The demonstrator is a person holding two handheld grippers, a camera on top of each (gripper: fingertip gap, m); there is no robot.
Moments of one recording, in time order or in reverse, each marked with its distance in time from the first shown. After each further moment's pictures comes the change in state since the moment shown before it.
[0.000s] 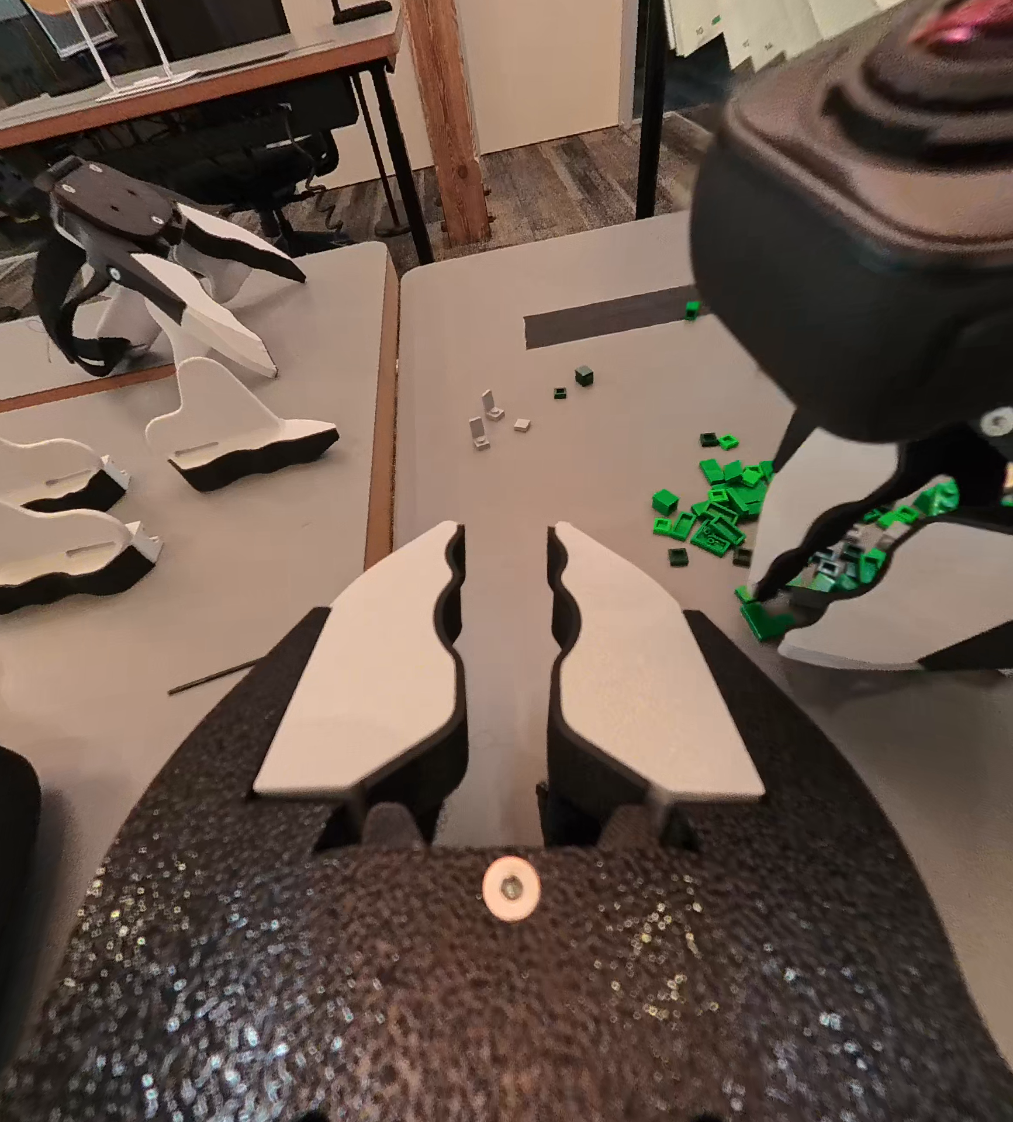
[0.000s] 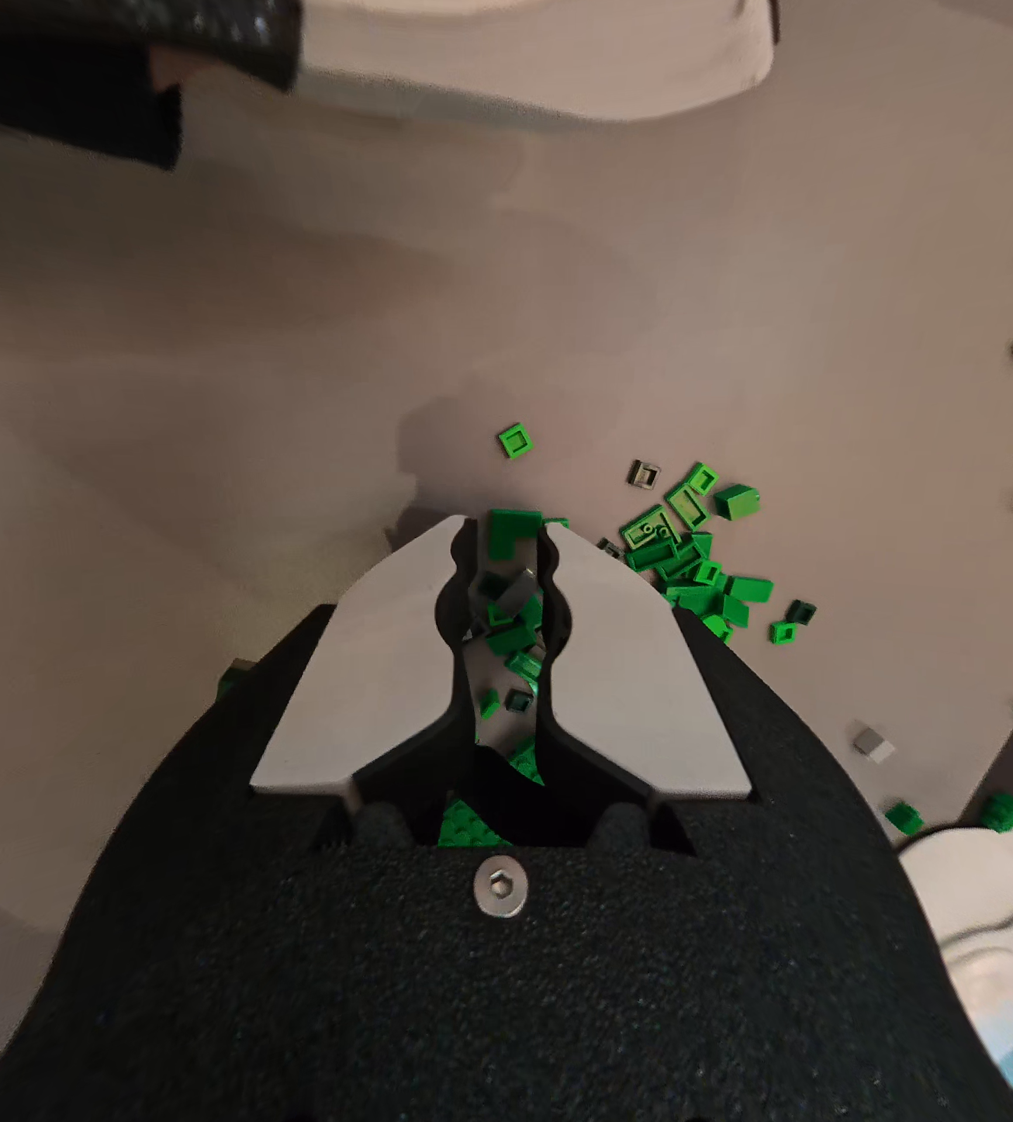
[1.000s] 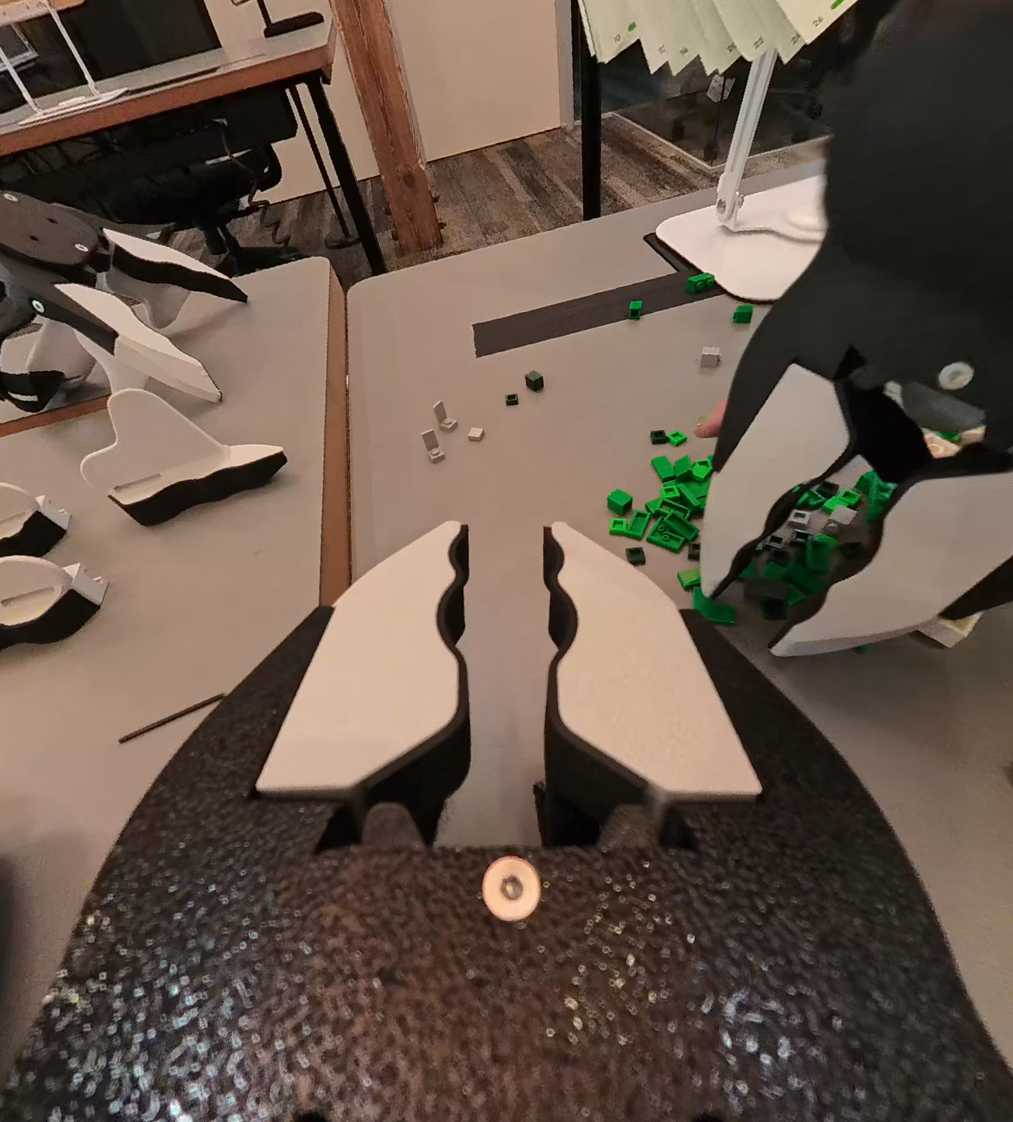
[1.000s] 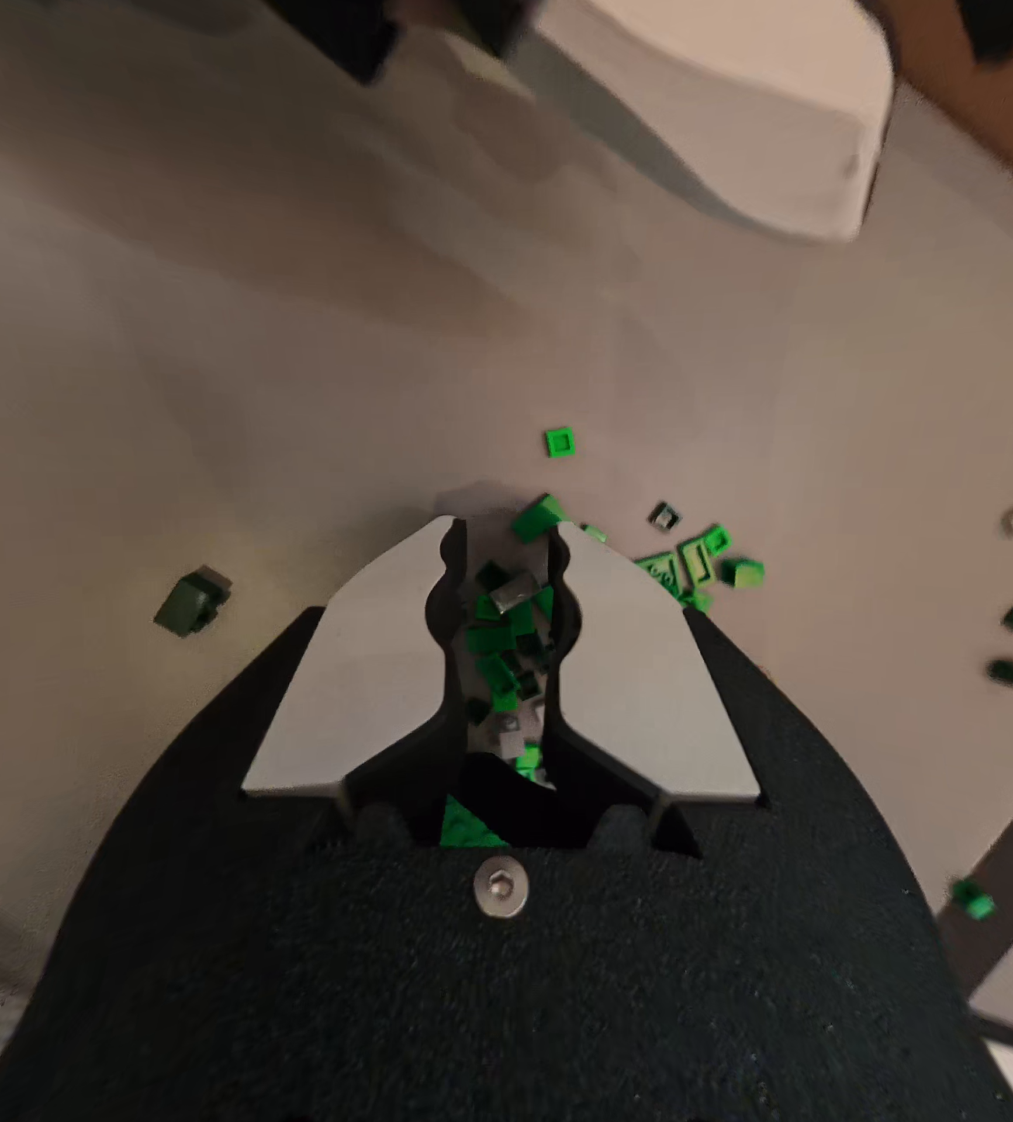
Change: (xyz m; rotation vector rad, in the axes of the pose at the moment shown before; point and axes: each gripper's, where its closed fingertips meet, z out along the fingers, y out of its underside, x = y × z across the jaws) left arm 0.017 -0.003 0.003 0.005 0.081 0.042; right arm -0.005 0.003 -0.002 0.164 -0.115 -0.293
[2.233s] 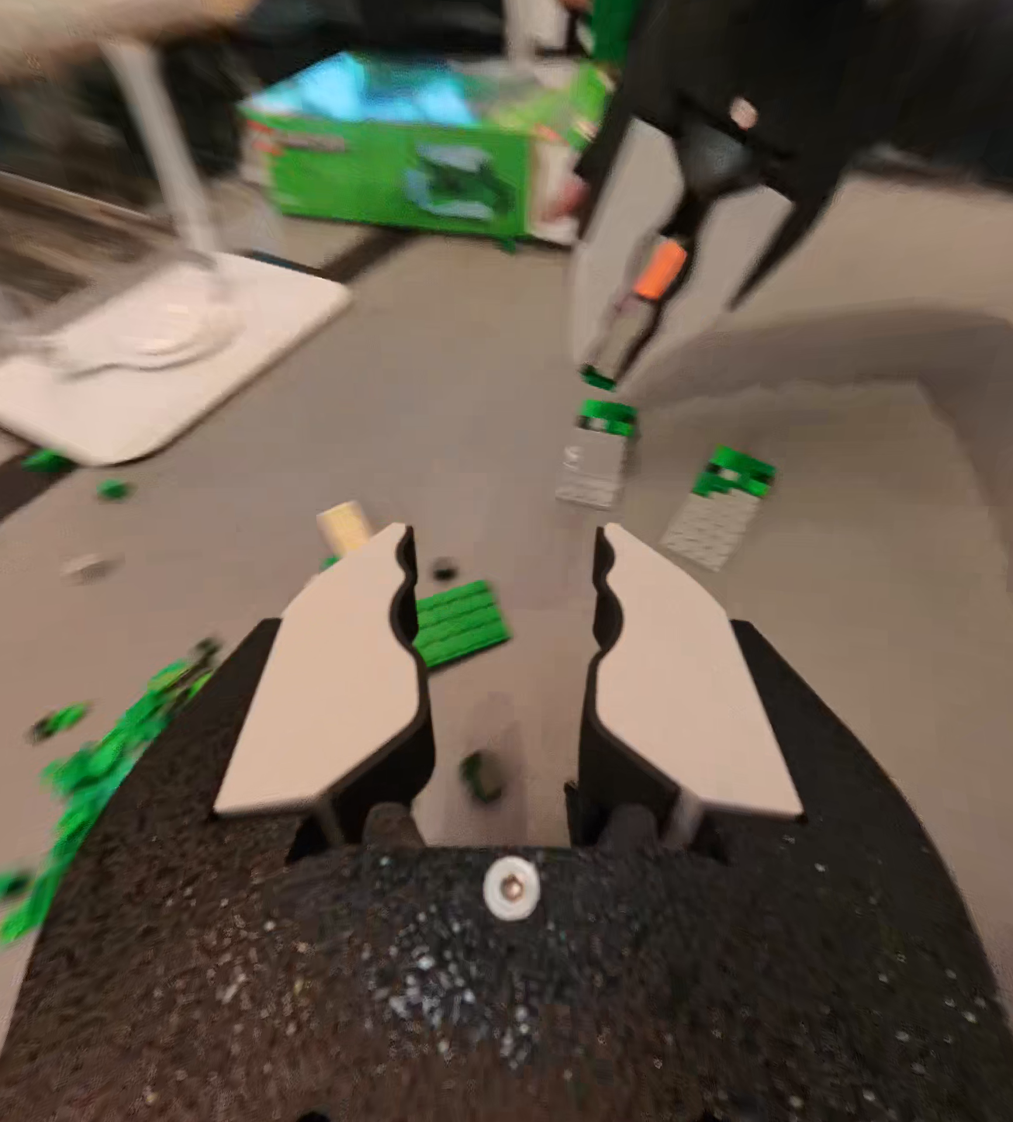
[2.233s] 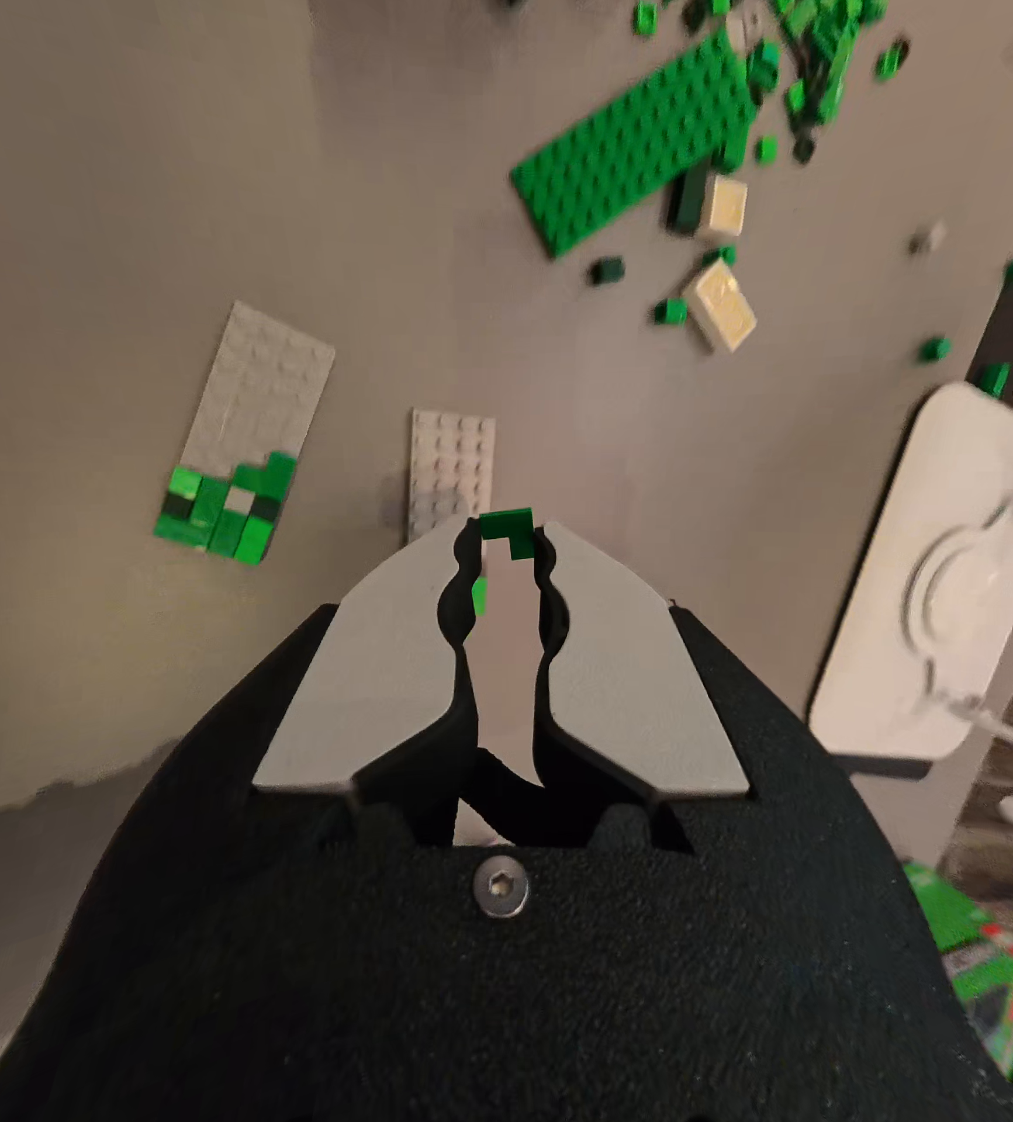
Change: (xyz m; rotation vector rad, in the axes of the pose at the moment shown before) left arm 0.233 -0.041 -0.018 0.019 0.826 0.204; right arm -0.121 0.197 -0.135 -0.032 0.265 0.052
